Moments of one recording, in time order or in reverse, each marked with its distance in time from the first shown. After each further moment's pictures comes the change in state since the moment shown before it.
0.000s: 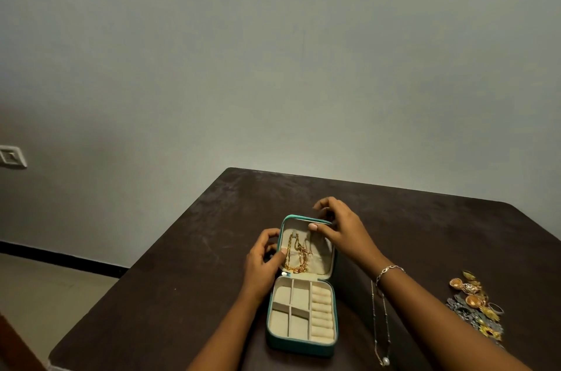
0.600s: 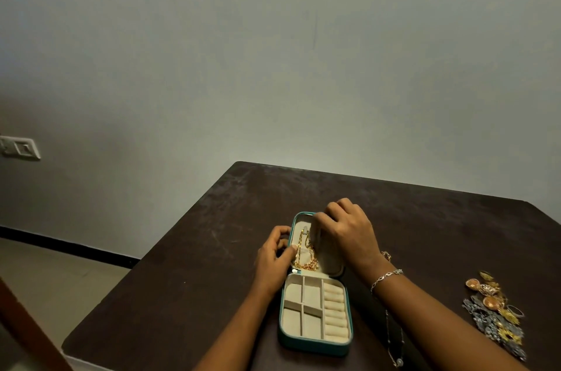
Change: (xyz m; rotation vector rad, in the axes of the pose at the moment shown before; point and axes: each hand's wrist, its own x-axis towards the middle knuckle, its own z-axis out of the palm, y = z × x) left_hand 0.002 -0.002 0.002 0.095 0.000 -0.034; right_hand 0.001 0.008 0.022 -0.763 0.280 -0.547
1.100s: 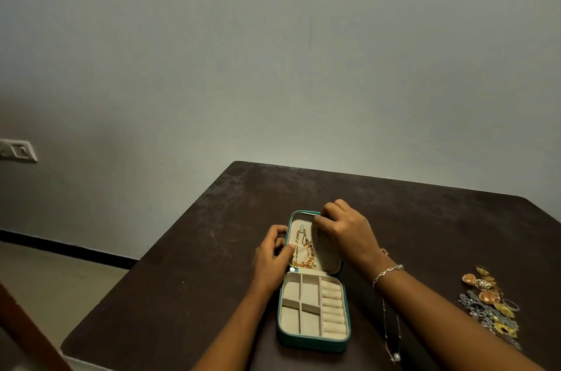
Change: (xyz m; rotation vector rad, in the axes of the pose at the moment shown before) left_hand 0.002 0.001 0.000 0.076 0.009 -0.030; right_hand 0.004 0.001 -0.015 0.086 -0.146 -0.021
